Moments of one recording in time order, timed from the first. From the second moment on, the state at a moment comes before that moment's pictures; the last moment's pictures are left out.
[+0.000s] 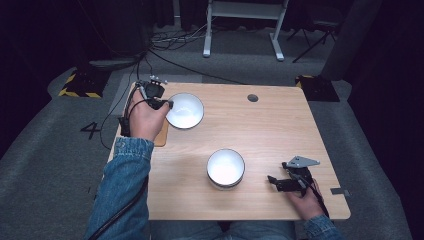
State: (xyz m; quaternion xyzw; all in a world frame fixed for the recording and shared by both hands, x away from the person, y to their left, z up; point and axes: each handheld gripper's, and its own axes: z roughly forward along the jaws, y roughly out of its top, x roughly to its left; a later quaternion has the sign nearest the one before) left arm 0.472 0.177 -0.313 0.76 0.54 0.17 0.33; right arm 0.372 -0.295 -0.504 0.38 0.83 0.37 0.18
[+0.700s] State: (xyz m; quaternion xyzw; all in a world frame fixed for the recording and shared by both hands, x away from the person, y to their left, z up) left arm 0.501 0.215 -0.316 0.72 0.60 0.16 0.31; right arm 0.372 -0.295 -0.504 0.38 0.83 0.37 0.18
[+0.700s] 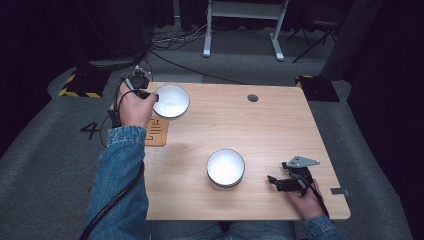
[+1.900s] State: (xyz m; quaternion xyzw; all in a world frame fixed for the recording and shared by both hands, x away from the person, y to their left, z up) left arm 0.531 0.280 -0.353 0.64 0.69 0.11 0.30; right arm 0.372 -0.294 -0.504 0.38 0.83 0.37 0.18
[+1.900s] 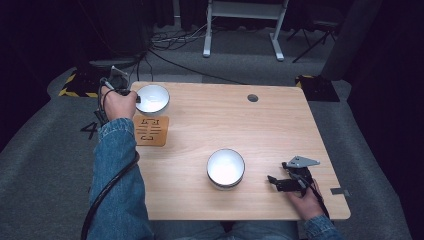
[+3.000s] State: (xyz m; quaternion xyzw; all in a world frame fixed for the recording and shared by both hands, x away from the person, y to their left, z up) left arm 0.531 0.302 -0.415 0.62 0.74 0.08 0.27; right arm 0.372 -0.295 -0.504 0.38 0.83 0.37 0.18
